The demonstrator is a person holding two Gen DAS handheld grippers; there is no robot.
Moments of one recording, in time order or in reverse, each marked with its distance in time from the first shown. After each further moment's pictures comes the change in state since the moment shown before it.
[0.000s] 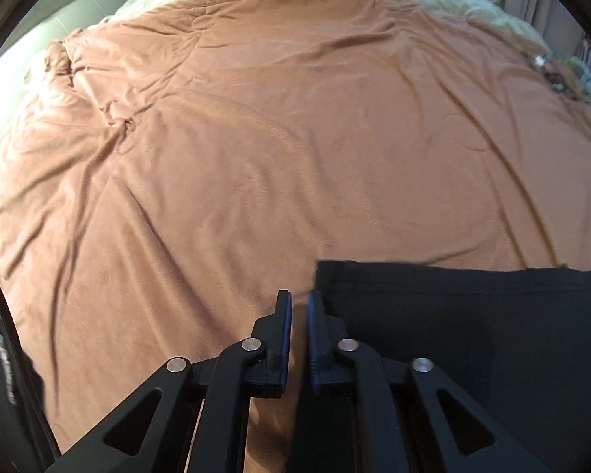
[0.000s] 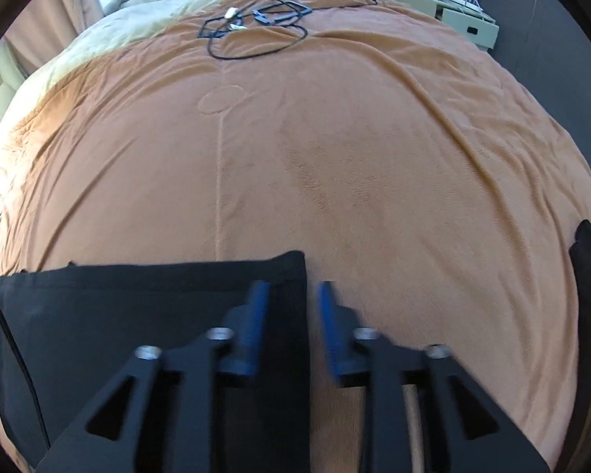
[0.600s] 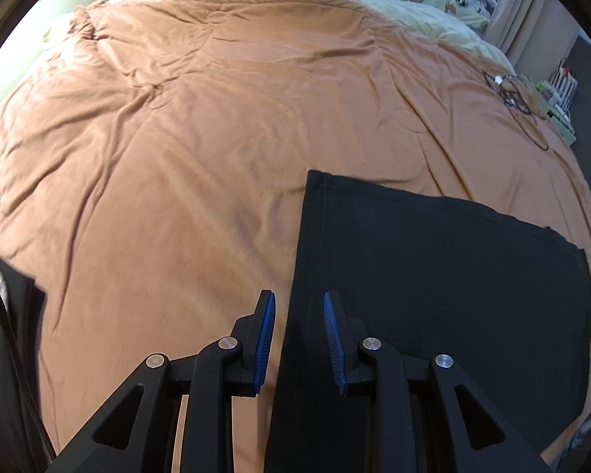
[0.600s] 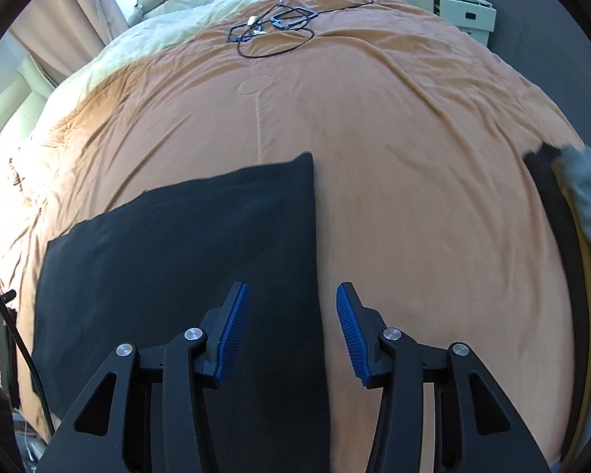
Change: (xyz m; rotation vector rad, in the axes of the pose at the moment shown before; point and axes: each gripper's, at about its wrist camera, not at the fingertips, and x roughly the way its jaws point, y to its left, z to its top) left arm -0.096 0.029 -0.079 -0.072 -0.002 -0.124; right arm -0.096 -0.031 -0.074 0.044 0.007 0.136
